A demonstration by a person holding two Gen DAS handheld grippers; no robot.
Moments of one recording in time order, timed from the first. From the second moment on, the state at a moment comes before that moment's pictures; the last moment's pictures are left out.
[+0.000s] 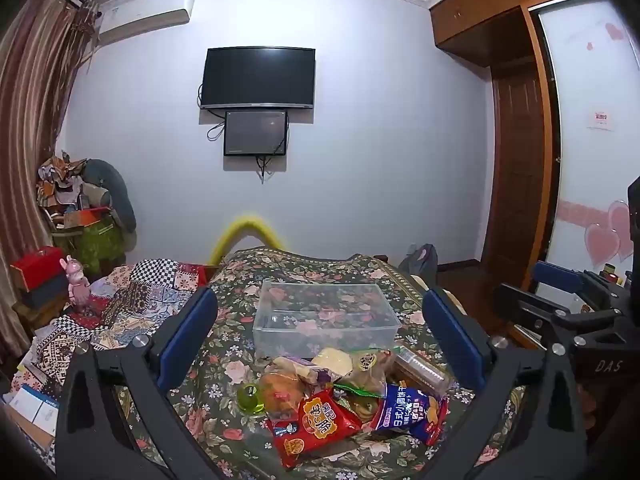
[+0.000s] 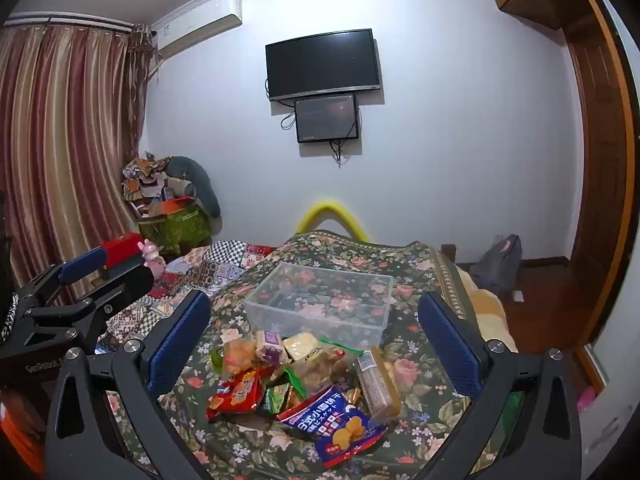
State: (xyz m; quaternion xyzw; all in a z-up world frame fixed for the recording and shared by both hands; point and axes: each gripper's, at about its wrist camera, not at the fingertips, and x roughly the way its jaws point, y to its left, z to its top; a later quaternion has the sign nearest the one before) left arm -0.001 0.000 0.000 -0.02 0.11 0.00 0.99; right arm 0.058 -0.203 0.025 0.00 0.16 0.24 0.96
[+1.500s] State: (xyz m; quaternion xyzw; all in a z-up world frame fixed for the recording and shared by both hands) left arm 0.005 -0.003 -0.004 -0.02 0.13 0.00 0.99; right arm 0.053 -0.208 0.039 0.00 0.15 0.23 0.96
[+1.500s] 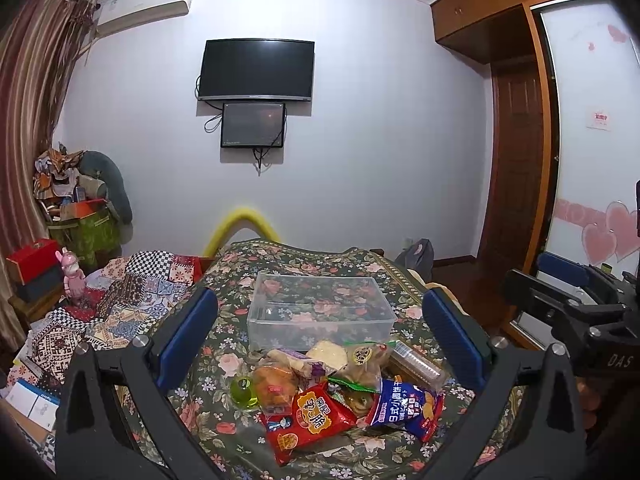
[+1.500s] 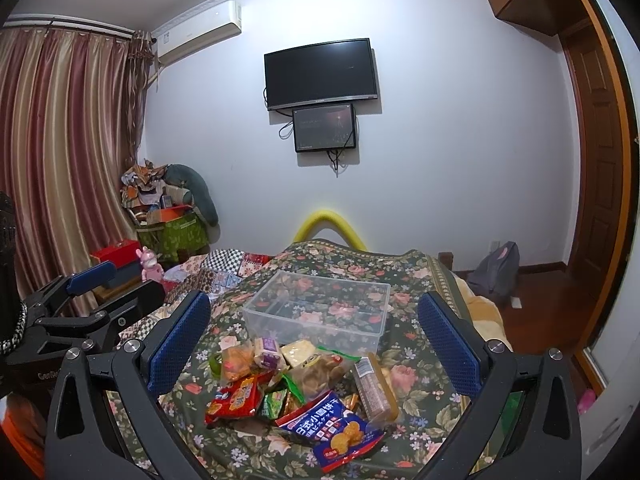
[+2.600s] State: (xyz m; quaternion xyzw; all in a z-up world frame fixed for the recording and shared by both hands) left arm 0.008 -0.009 -0.007 -0.02 0.13 -0.01 0.99; right arm 0.051 -0.209 0.042 0.01 0.14 0.23 0.96
